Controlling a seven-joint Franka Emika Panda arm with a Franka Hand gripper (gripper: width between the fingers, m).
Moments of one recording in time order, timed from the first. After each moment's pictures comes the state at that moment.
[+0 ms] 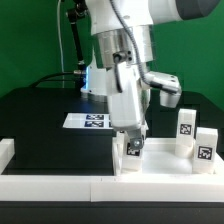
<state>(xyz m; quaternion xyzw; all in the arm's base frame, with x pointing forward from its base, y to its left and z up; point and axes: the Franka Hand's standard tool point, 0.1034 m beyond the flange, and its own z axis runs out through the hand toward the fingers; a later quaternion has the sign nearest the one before) 0.626 0.015 0.071 -0.62 0.77 0.03 0.10</state>
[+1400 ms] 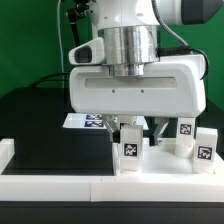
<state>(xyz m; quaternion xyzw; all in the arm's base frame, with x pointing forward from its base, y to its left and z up) 0.629 0.010 0.072 -0.96 0.28 -0.04 0.06</state>
